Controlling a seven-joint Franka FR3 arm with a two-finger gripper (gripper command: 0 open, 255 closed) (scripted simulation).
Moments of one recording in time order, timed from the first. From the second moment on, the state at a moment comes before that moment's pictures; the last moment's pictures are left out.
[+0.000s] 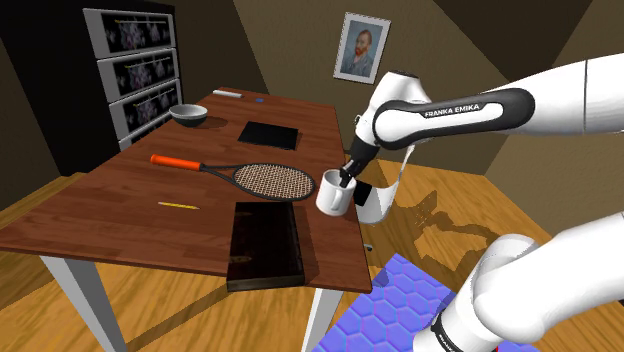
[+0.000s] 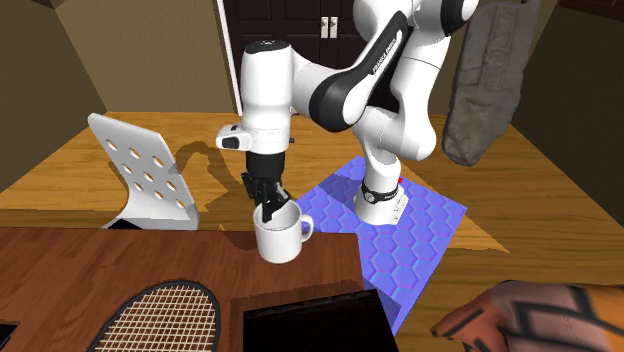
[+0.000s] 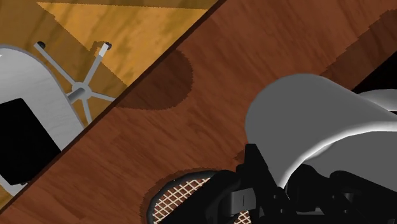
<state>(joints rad) 0.00 -0.47 -0.13 -2.54 -0.01 2.25 -0.13</state>
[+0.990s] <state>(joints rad) 0.10 -0.32 0.09 -2.32 0.03 2.19 0.16</state>
